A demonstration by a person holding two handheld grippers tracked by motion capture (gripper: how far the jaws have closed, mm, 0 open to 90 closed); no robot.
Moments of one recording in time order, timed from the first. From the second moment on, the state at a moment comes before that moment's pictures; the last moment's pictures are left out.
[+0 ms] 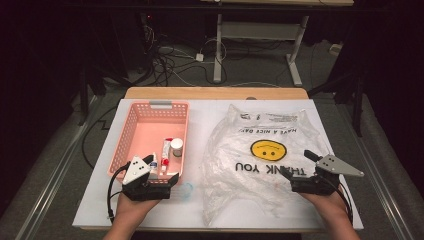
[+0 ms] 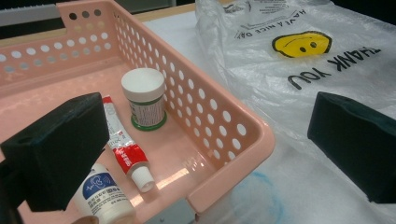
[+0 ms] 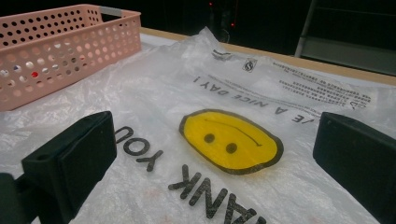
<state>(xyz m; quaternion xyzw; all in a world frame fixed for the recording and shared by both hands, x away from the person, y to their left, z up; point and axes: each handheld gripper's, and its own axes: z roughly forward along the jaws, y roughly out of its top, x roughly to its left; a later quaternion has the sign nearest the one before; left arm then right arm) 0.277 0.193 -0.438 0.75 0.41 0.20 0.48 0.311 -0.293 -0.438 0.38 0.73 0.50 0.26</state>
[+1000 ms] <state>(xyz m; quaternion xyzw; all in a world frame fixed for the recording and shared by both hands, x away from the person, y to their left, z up) 0.281 0.196 -0.435 0.75 0.42 0.20 0.46 0.312 -0.357 -0.431 0.46 0.71 0.45 0.30</state>
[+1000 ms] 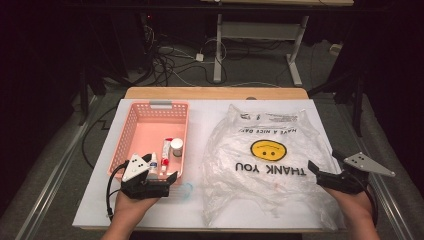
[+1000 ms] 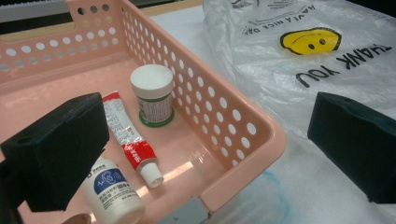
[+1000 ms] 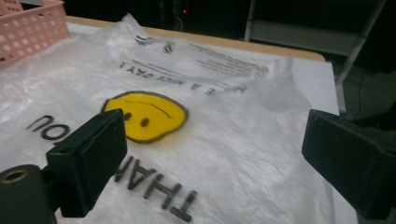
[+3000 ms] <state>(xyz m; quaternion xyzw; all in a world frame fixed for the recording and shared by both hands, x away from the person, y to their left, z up) 0.266 0.216 -0.435 0.76 0.42 0.19 0.45 0.240 -0.377 -0.463 0.52 0.74 0.37 0.19</state>
